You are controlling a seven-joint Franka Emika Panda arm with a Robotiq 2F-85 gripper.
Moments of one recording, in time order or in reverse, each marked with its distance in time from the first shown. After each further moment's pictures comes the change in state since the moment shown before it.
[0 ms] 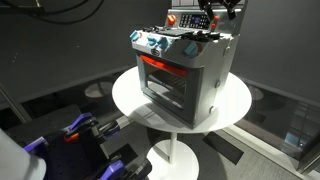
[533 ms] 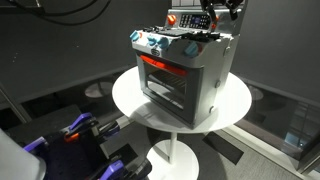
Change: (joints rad) arm 0.037 0.043 -0.038 0.048 0.000 0.000 0.001
